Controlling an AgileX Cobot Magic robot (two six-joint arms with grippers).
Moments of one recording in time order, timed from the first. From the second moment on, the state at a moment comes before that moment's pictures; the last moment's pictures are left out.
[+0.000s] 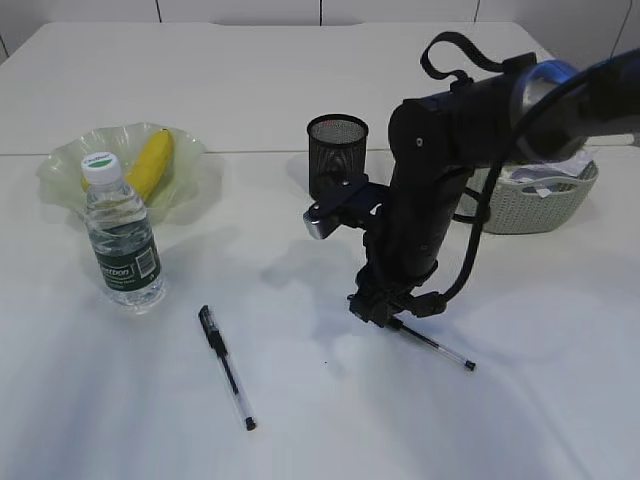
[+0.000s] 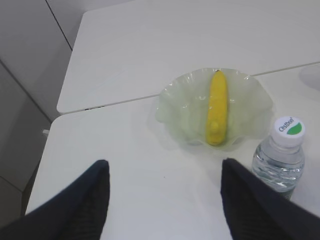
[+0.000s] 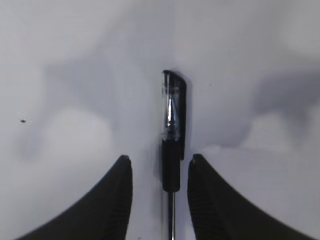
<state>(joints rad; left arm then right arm) -0.05 0.84 -0.72 0.23 0.37 -0.09 0.48 2.09 -1.47 0.05 0.89 -0.43</state>
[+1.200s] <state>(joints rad) -0.05 0.84 -0.72 0.23 0.37 -0.09 0.48 2.16 -1.47 0.03 0.82 -0.42</state>
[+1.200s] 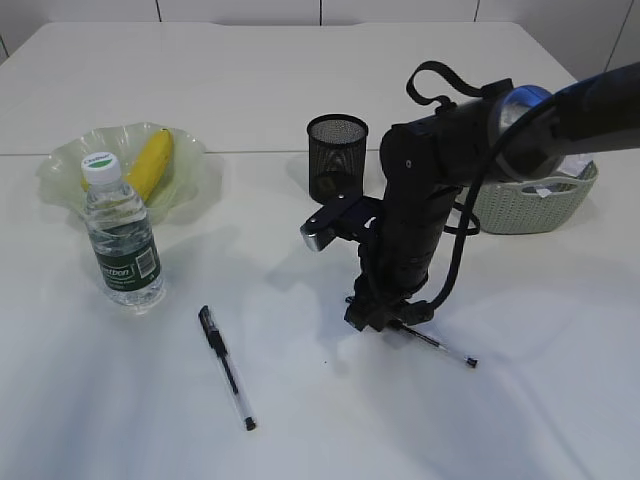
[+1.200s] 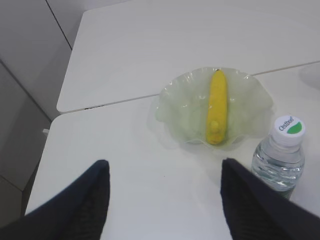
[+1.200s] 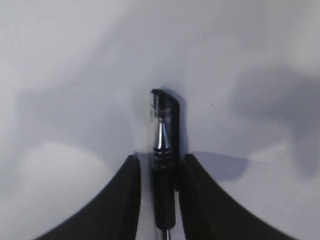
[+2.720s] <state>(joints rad) -0.05 0.84 -0.72 0.23 0.37 -0.09 0.48 1.91 -1.49 0.09 0.87 -0.39</state>
